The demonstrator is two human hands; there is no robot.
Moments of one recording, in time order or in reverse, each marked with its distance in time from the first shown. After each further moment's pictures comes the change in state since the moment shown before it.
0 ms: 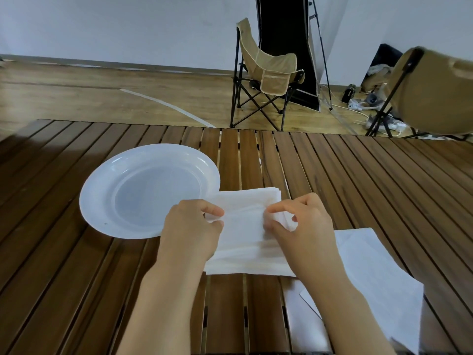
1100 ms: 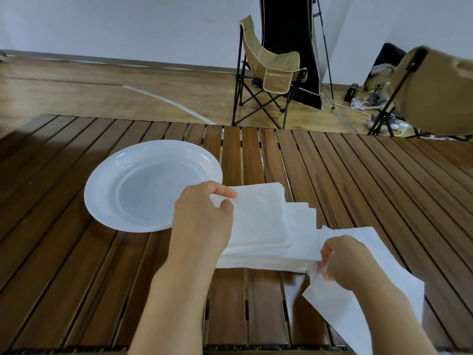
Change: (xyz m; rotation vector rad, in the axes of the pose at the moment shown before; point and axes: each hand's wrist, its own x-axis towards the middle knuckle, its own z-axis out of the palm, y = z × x) left_hand -0.012 0.021 -0.001 -0.039 0.114 0.069; right_hand 0.019 0.095 -0.008 -0.706 -0.549 0.492
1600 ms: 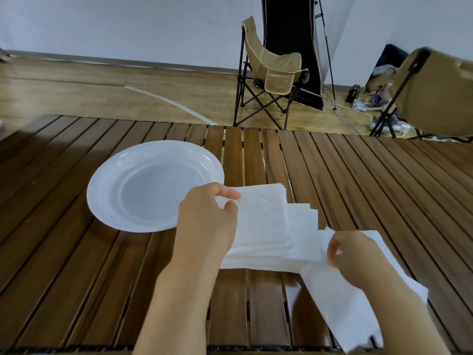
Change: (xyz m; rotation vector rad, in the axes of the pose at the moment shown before) left_hand -0.001 0.001 0.001 -0.009 -0.020 0.014; right_hand -0.028 0.009 -0.017 0.127 0.185 -0.145
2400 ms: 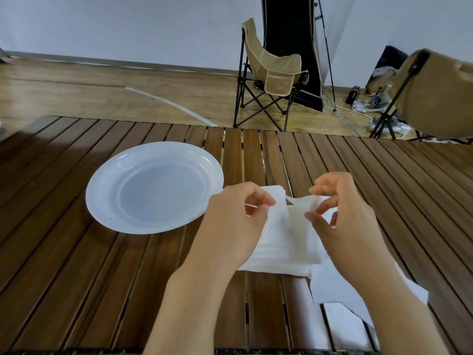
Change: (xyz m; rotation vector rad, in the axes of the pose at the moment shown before) left_hand -0.002 0.005 0.015 -0.072 -0.175 0.298; right_hand -0.029 -0.038 -0.040 0.571 0.449 -0.528
